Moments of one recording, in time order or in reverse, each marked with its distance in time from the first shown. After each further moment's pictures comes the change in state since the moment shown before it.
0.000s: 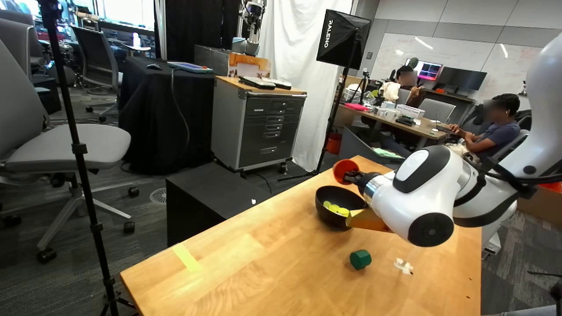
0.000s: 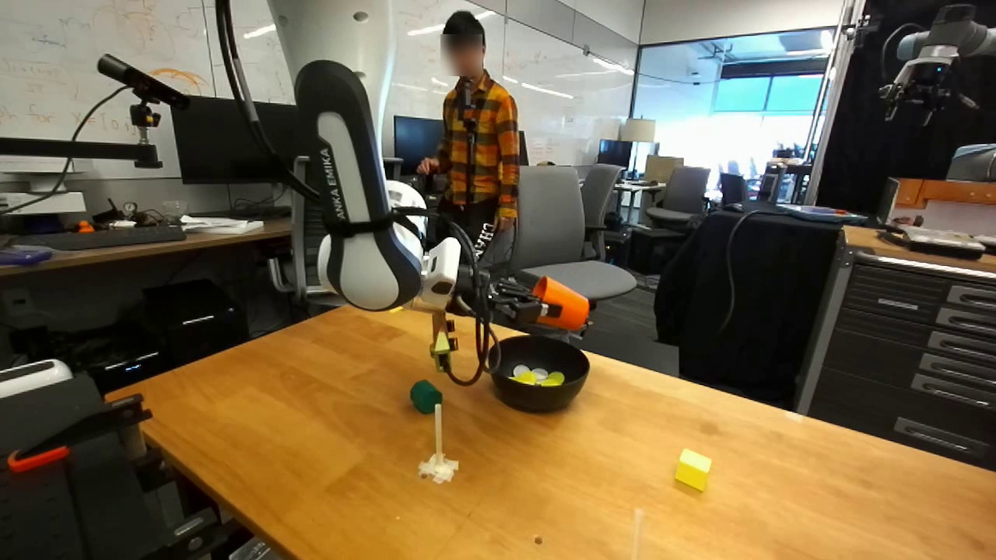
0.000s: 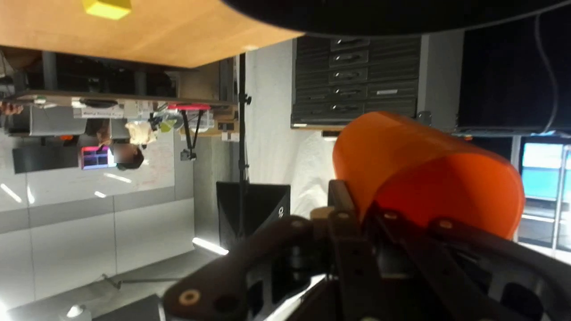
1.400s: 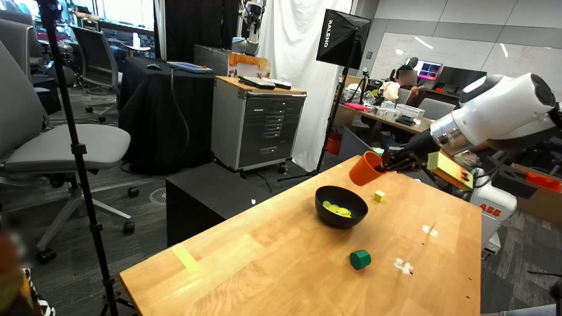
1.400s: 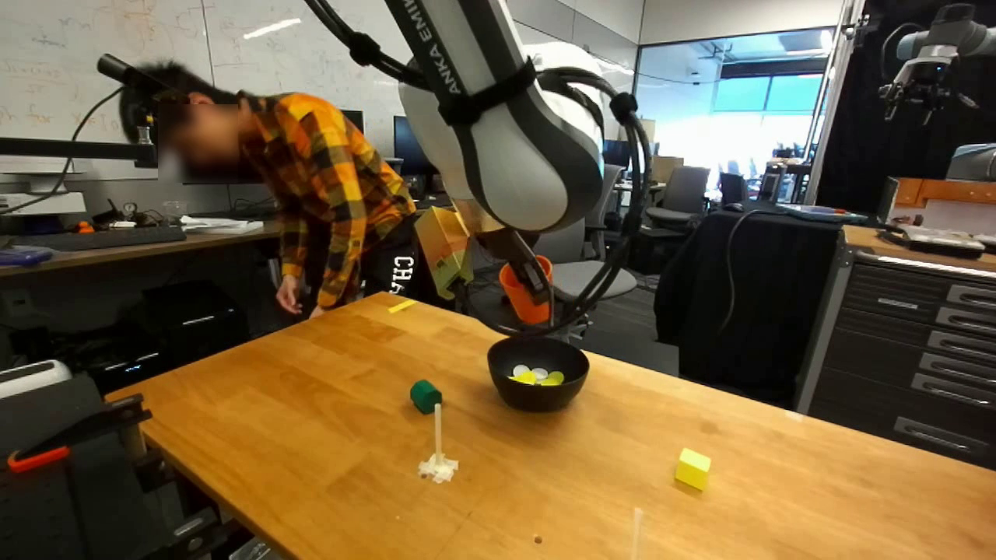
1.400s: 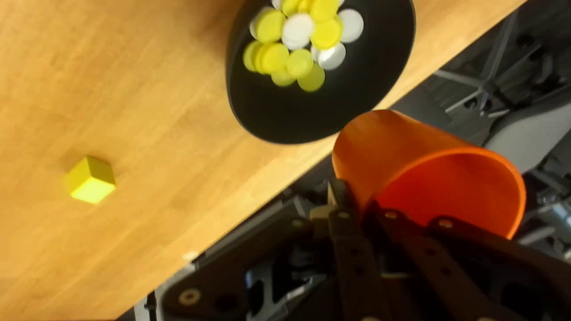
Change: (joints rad) arm -0.344 -0.212 -0.055 0.144 0.035 1.374 -0.141
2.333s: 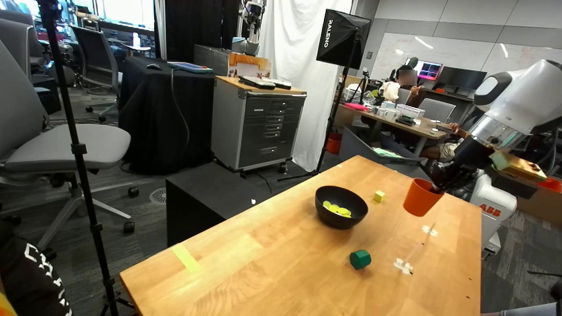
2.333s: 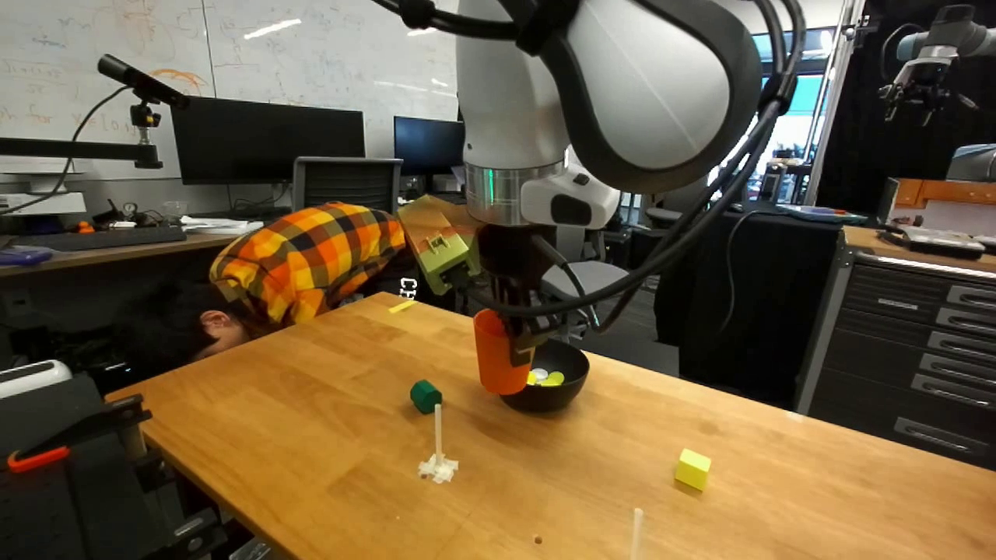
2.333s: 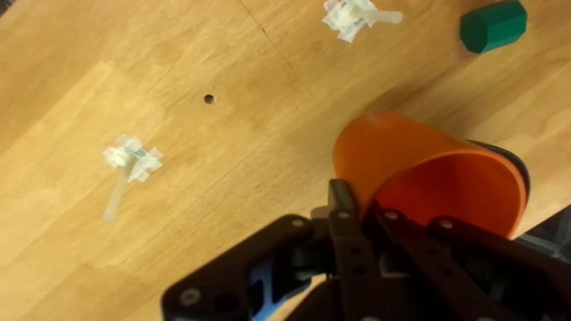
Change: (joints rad) arm 0.503 0.058 -0.746 0.110 -0.127 0.558 0.097
